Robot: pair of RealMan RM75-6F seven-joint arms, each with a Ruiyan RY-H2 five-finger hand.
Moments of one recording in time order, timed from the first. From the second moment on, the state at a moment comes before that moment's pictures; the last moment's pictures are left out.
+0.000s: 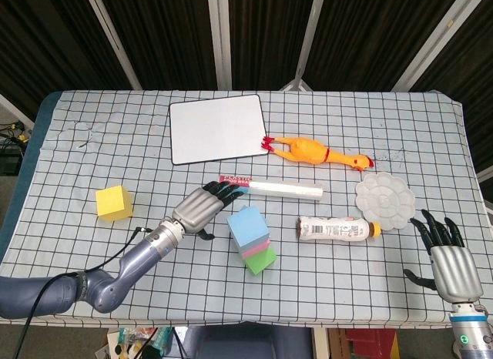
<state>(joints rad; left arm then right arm) -0.98 -1.48 -0.14 -1.63 1.04 0.81 0.41 0.08 -1.11 0.04 -1.67 -1.50 1.44 -0.09</state>
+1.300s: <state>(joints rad) -0.98 -1.68 -0.14 -1.37 1.21 0.78 0.18 0.09 -1.11 0.04 -1.67 -1.48 1.42 -0.09</state>
